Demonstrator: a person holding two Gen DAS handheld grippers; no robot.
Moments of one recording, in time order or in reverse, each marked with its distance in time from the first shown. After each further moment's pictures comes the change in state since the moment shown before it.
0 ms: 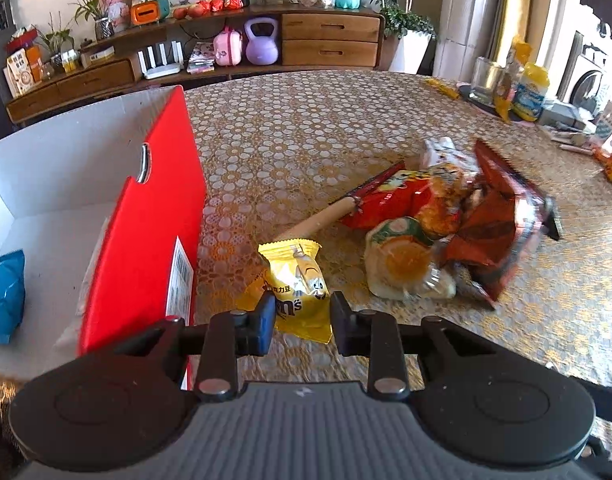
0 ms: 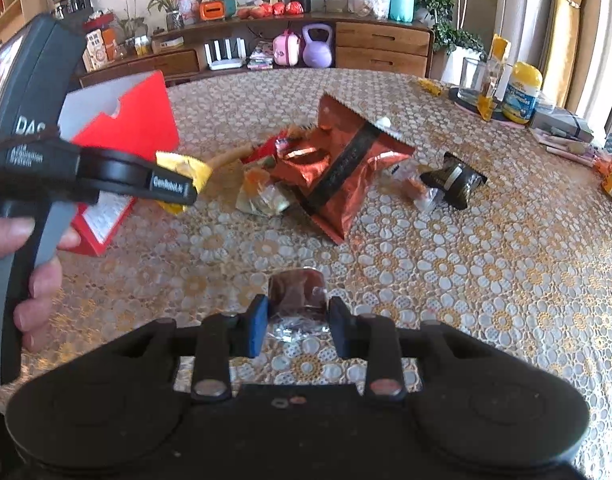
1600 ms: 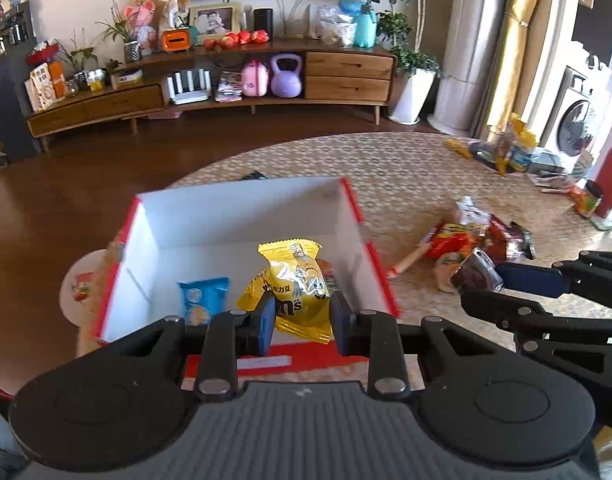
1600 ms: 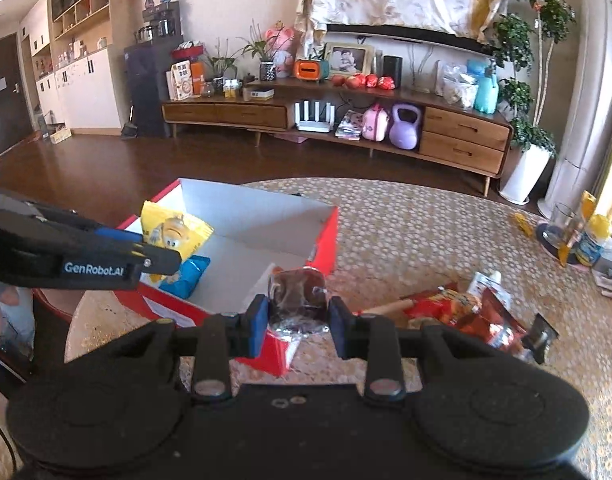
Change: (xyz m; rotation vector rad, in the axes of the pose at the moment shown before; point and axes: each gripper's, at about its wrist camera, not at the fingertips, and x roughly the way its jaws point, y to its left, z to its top) left arm -0.176 0.158 0.023 0.000 -0.049 -0.003; right arm -0.076 0.156 0.096 -0.179 -0.150 0.136
